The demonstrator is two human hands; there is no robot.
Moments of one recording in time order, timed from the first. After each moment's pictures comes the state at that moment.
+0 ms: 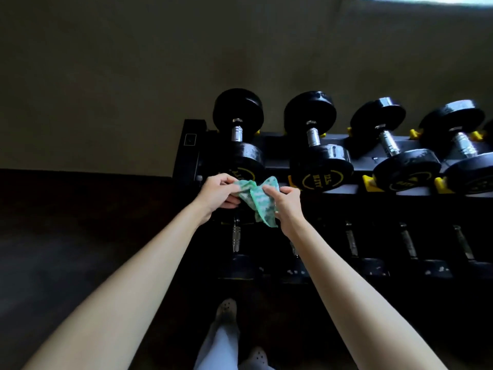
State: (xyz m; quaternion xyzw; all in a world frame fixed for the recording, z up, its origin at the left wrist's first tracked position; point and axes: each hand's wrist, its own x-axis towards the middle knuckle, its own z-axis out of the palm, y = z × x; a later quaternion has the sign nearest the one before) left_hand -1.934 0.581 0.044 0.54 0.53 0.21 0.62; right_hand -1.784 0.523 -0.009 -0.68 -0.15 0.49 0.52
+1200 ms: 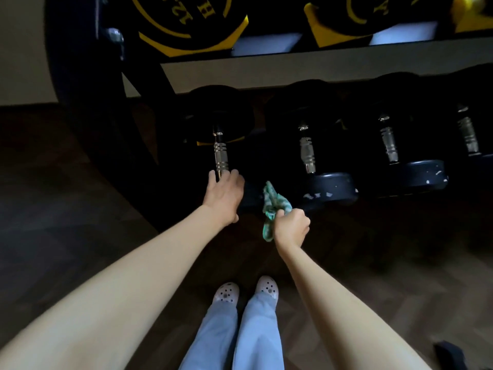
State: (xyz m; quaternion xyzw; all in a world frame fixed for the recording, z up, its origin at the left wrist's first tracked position) left_hand -1.918 0.519 -0.259 0.90 0.35 -0.27 0.05; right_hand -1.832 0.415 -0.292 -0.92 -0.03 0.33 0.22
